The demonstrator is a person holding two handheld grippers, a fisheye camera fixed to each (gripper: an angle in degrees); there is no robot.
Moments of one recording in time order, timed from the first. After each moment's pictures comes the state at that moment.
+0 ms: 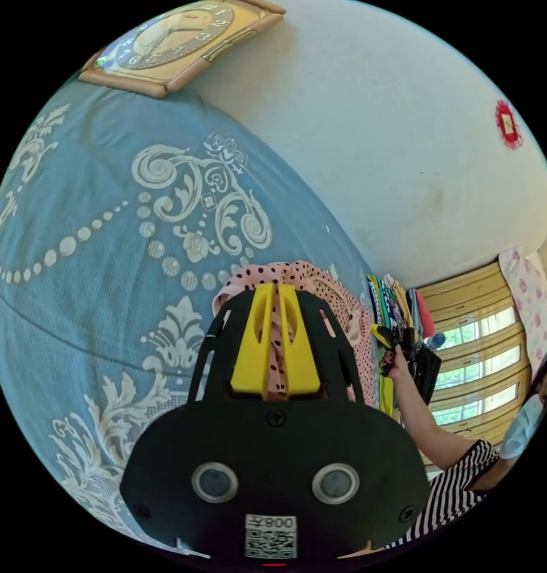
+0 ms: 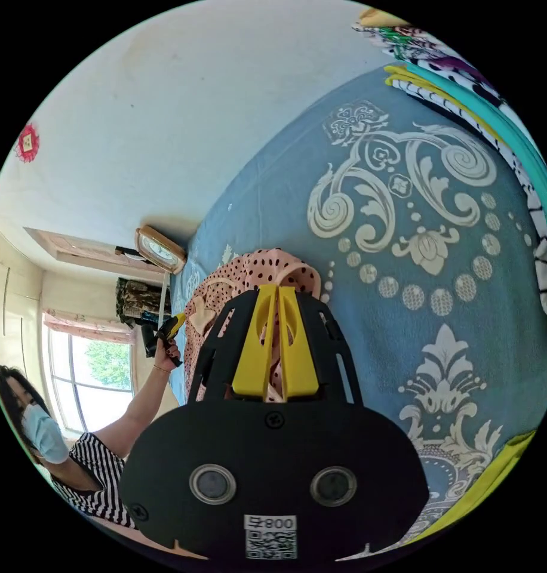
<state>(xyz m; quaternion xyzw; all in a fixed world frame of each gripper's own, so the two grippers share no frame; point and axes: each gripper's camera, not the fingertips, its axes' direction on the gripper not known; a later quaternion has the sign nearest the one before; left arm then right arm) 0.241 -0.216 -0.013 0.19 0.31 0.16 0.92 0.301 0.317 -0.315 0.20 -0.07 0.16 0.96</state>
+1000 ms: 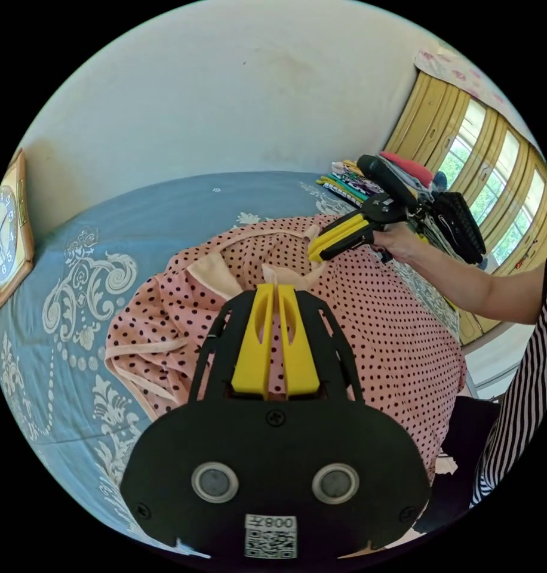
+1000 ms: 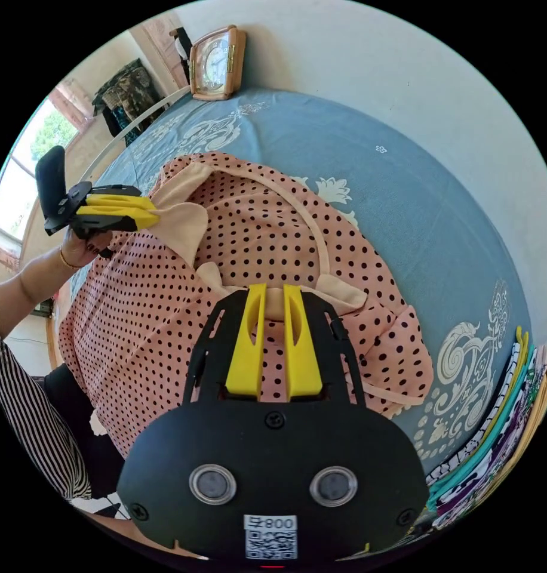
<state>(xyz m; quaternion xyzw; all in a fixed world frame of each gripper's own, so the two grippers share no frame) 0.426 -0.099 0.006 0.23 0.12 0.50 0.83 0.092 0.185 -0.114 -0.02 0.22 -0.22 0.95</state>
